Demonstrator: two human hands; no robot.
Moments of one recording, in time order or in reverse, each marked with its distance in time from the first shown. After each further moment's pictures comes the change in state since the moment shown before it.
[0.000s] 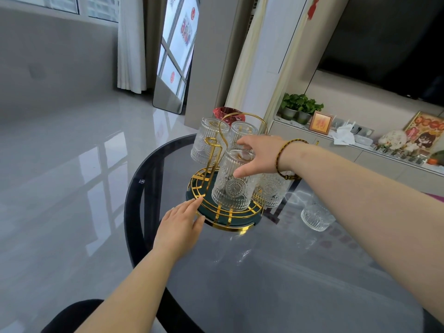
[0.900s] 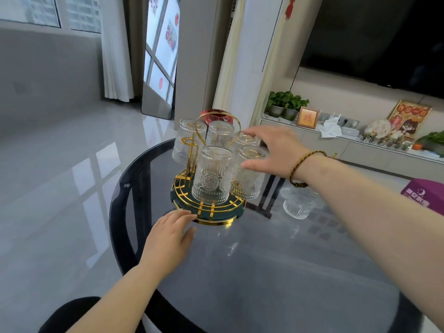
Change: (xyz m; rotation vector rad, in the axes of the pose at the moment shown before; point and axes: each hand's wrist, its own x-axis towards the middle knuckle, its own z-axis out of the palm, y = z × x) left_hand -0.038 0.019 -0.004 0.023 0.088 0.187; right_hand -0.067 0.028 0.002 0.114 0.401 -0.026
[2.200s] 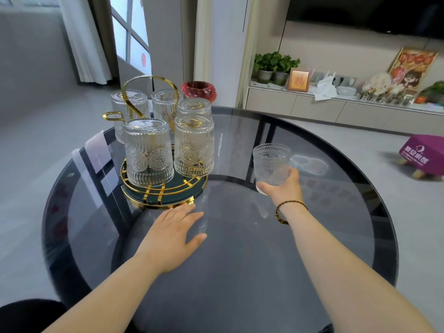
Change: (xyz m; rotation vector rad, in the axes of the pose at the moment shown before) left_hand 0.016 0.066 0.076 0.234 -0.341 0.119; right_hand -0.094 0.154 0.146 0.859 0.340 0.910
